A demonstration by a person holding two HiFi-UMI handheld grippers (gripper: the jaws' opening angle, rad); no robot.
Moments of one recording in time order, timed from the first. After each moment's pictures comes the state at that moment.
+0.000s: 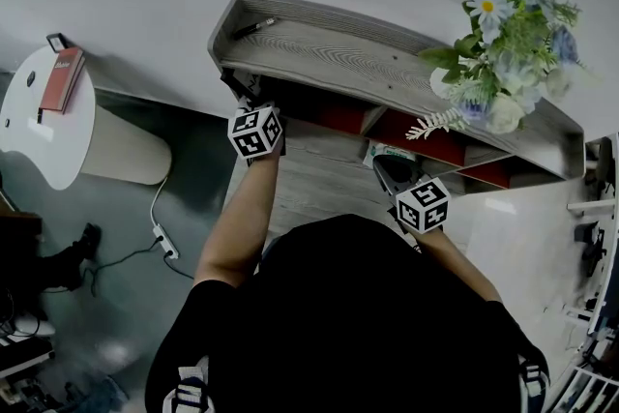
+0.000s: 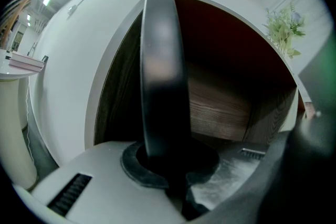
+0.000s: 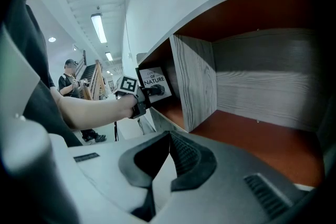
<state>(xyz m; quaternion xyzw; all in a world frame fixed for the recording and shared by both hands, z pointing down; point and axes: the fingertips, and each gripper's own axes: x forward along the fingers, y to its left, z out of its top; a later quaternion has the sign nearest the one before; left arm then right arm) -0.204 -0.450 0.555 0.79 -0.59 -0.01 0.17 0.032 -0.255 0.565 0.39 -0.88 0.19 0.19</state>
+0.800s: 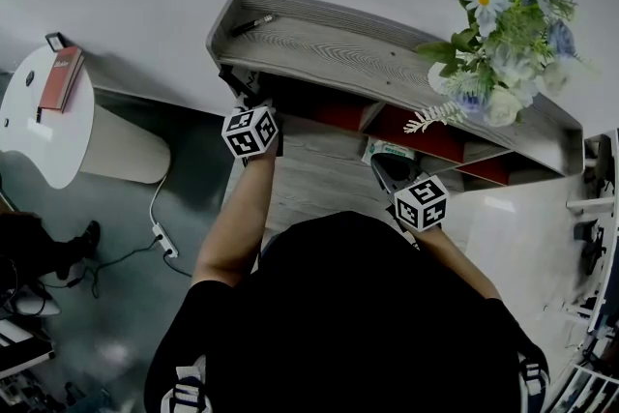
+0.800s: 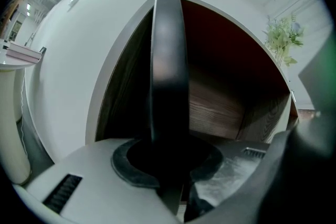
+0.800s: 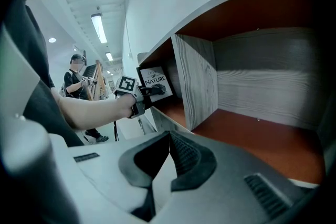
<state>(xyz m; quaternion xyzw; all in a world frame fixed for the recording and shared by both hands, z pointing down) -0.200 -0.443 0.558 0.80 -0.57 -0.02 0.19 0.032 -0.252 0.567 0.39 -0.88 0.19 0.19</state>
